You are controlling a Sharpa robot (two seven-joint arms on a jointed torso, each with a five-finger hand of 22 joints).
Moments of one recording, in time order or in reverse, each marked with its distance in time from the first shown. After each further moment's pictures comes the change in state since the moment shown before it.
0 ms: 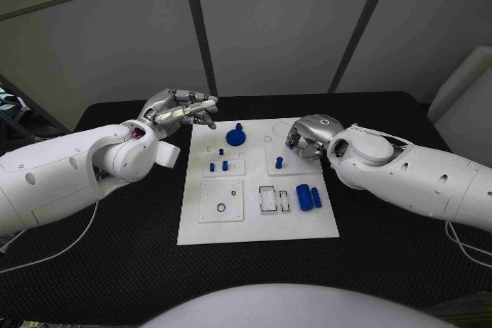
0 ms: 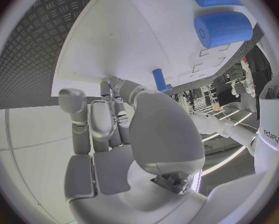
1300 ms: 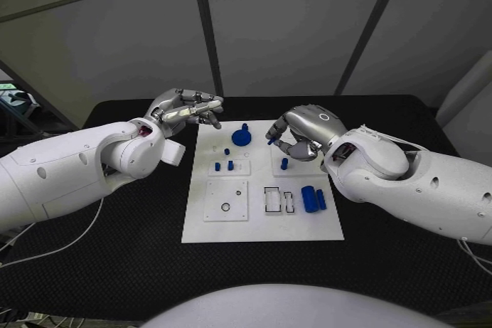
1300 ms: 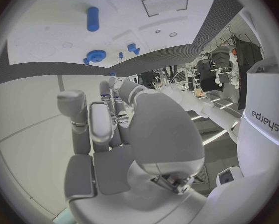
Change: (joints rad) left arm 0.000 0.003 0.000 -0.014 0.000 0.002 -0.011; left_hand 0.009 -0.001 0.003 -0.003 0.000 0.000 0.000 0.000 -0.002 0.000 0.000 0.000 -0.003 0.000 0.000 -0.004 -0.002 0.000 0.000 0.000 -0.004 -0.003; right arm 0.004 -0.078 0.049 0.329 -0.007 -0.121 -0.025; right_hand 0.000 0.000 -0.003 -0.008 -0.005 0.005 0.002 0.003 0.001 0.007 0.000 0.000 0.001 0.004 -0.004 0.012 0.016 0.000 0.014 0.000 0.015 0.028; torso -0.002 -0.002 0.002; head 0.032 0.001
